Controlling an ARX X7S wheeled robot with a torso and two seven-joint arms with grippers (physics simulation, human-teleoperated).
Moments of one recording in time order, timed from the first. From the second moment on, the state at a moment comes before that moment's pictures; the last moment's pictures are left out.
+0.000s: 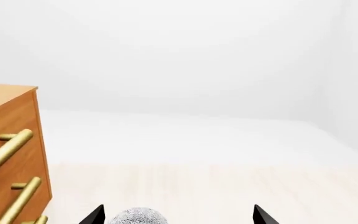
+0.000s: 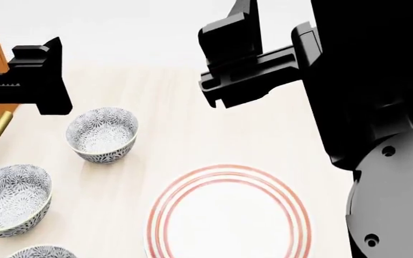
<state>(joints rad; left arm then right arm) -1.11 -0.41 0.12 0.39 -1.60 -1.21 -1.16 1.45 0.66 -0.36 -0.56 1.64 1.27 1.08</state>
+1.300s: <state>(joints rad) -0.99 -0.44 0.28 0.25 -1.83 -1.22 -1.30 1.41 0.68 -0.38 -0.58 1.58 1.21 1.03</state>
